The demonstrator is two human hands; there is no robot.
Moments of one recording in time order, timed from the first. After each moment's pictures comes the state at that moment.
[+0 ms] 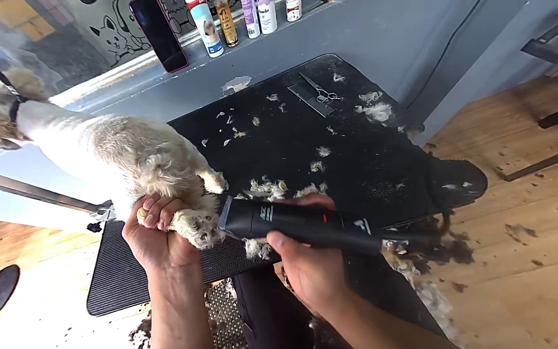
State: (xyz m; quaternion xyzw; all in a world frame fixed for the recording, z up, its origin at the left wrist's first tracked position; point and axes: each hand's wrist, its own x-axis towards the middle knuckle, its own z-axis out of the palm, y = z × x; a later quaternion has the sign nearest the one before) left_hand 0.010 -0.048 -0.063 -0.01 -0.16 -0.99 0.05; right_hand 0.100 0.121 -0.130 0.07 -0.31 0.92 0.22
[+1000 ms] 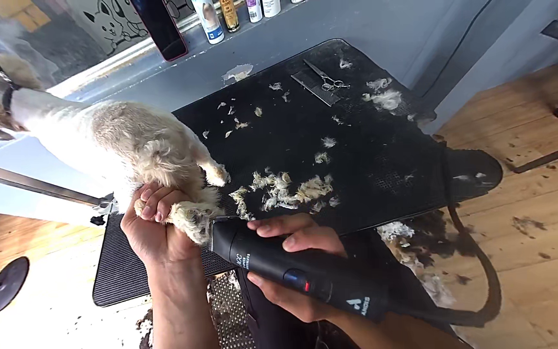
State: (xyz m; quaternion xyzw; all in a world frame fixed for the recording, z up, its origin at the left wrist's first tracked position) left_hand 0.008 -0.049 -0.059 -0.03 -0.11 -0.99 0.02; right_hand 0.099 0.114 -0.144 0.27 -0.45 0.77 0.36
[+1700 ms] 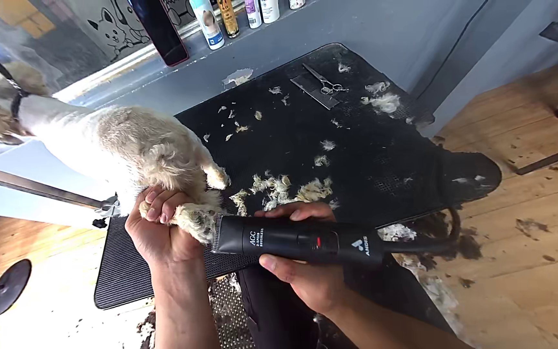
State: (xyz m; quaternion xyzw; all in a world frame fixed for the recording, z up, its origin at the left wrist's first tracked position) left_hand 0.006 -0.047 -0.061 -0.03 -0.11 -0.99 0.02; right_hand 0.103 0.119 -0.140 0.15 -0.36 0.89 0.24
